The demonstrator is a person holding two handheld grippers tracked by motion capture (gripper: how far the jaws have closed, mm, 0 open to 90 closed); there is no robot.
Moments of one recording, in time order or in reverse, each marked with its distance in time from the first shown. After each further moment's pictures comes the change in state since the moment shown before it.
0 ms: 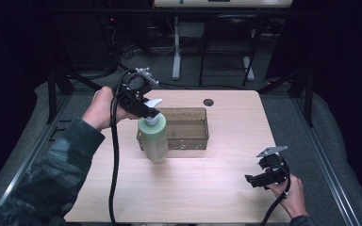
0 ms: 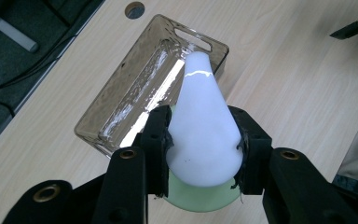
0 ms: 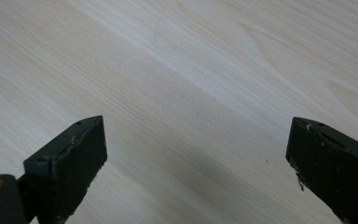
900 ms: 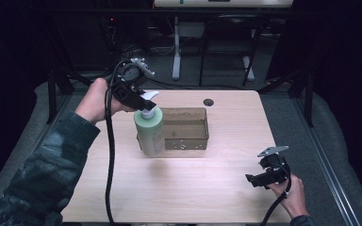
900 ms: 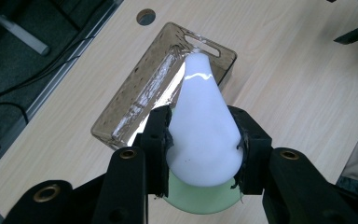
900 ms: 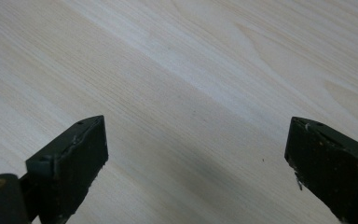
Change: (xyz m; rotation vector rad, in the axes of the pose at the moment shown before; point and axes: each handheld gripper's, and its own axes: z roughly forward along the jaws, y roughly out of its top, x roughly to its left) left arm 0.008 0.008 -0.018 -0.008 0.025 0.004; right arm -0.002 0.000 -0.001 -0.006 -0.006 0.004
